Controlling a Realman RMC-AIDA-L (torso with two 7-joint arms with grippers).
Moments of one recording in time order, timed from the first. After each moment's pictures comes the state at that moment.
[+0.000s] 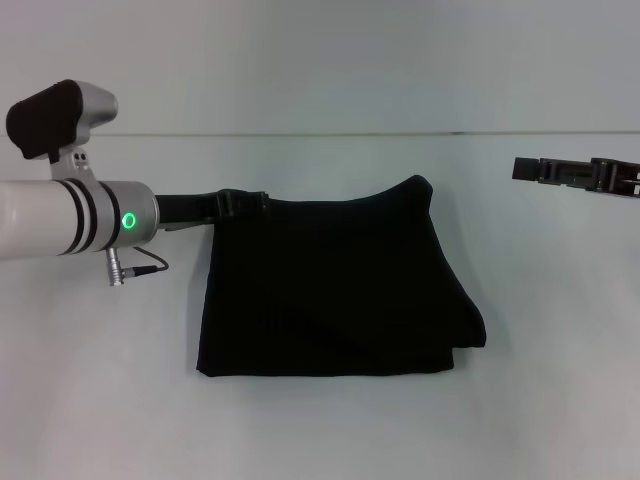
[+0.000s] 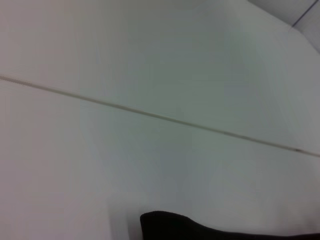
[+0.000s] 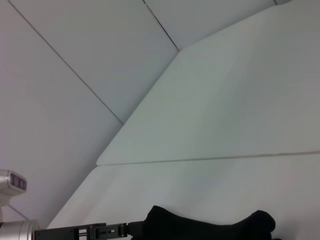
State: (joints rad) left arm -0.84 -2.09 0.68 0.41 2.25 0.78 -2.23; right arm 0.67 1.94 -0.53 -0.61 -2.08 -1.42 2.01
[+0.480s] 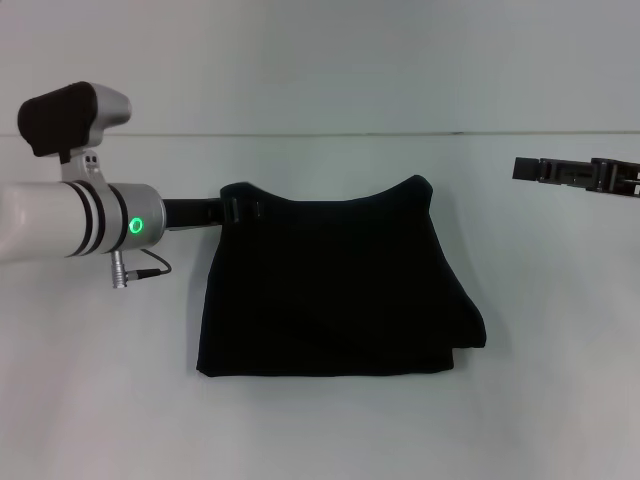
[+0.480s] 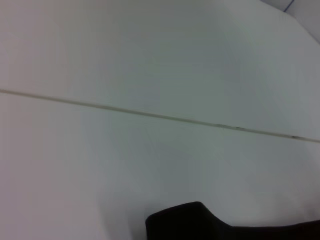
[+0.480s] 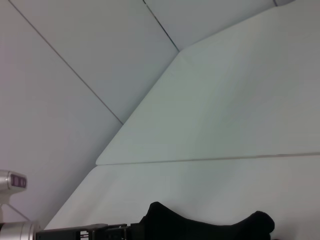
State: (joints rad) left arm -0.84 -2.10 0.70 0.41 2.25 0.76 -2.17; right arm 0.67 1.94 -0.53 -0.61 -2.08 -1.42 2.00
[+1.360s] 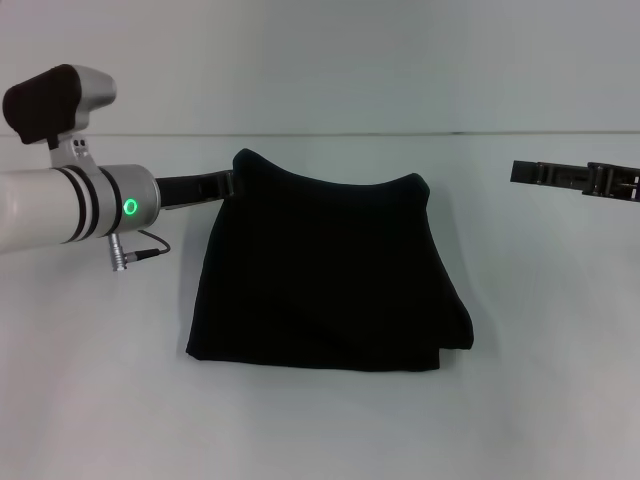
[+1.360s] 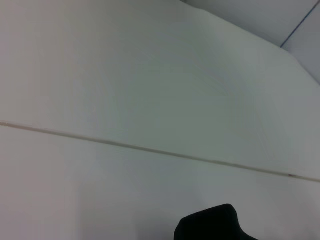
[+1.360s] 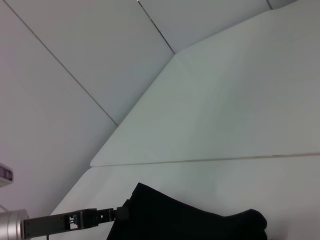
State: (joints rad) left arm -0.83 -2.10 0.69 0.45 2.17 0.75 -2.16; right arm 0.66 1.95 -0.53 -0.61 -2.08 -1.39 1.98
